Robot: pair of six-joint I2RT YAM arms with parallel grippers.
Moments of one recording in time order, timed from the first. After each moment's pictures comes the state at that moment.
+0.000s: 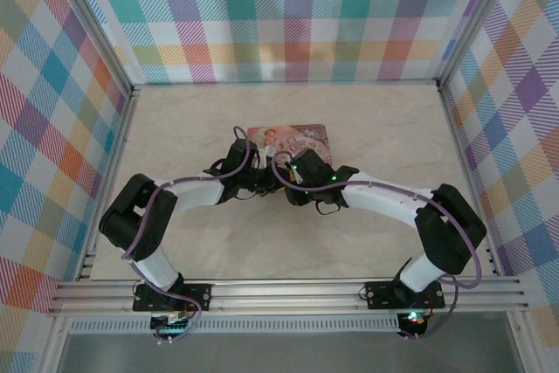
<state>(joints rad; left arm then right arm) -0.57 1.67 0.83 0.21 0.63 -0.92 0.83 1.57 0.99 -0.40 0.02 0.32</state>
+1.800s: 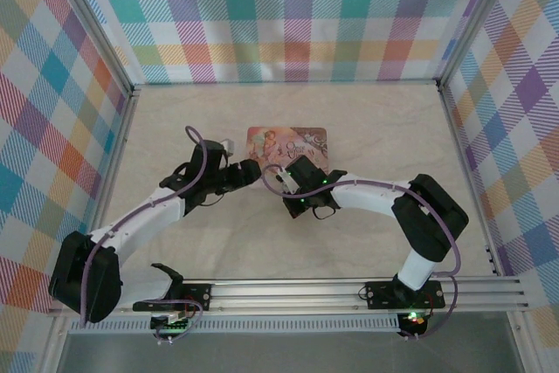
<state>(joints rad) -0.46 1.24 0.77 -0.26 0.21 -0.75 0.84 1.69 0.96 -0.32 -0.11 0.17</state>
